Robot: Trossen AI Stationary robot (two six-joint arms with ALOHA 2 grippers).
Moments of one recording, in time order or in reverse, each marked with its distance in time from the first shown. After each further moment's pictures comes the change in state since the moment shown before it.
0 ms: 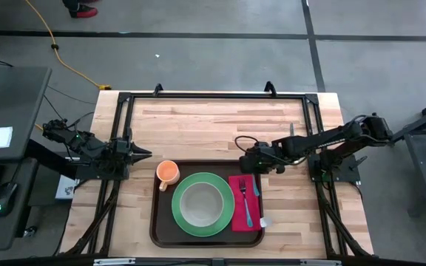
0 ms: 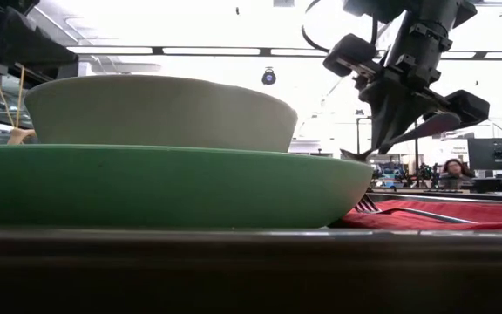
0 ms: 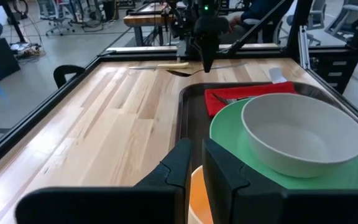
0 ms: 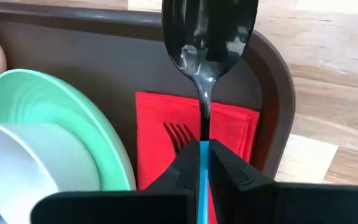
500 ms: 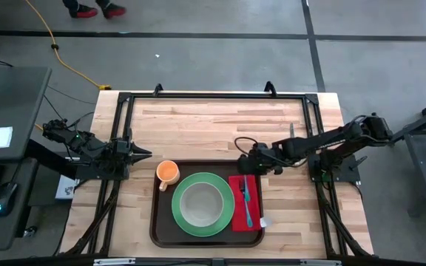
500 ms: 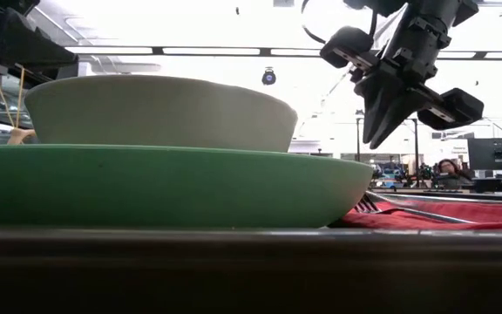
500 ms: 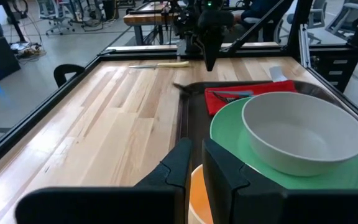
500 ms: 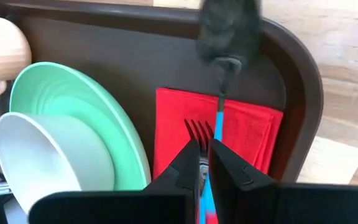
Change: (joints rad) left arm 0.000 0.000 0.000 -0.005 0.000 0.000; right arm 0.021 0.000 0.000 0.056 0.021 -0.006
